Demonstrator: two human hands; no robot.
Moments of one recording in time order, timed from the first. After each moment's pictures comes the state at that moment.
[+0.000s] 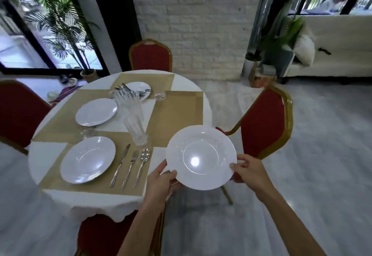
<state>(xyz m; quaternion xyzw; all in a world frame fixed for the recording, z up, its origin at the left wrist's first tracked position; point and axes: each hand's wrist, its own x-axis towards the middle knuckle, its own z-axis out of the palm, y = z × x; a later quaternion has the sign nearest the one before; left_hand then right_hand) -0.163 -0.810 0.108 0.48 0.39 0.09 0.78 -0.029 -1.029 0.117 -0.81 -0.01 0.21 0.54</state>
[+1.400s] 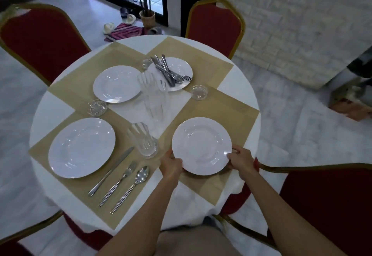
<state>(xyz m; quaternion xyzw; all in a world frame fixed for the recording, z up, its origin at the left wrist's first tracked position) 0.088 -0.665 -0.006 0.44 0.65 0.16 0.60 0.280 -0.773 -0.012 -0.85 -0.05 0.36 0.39</state>
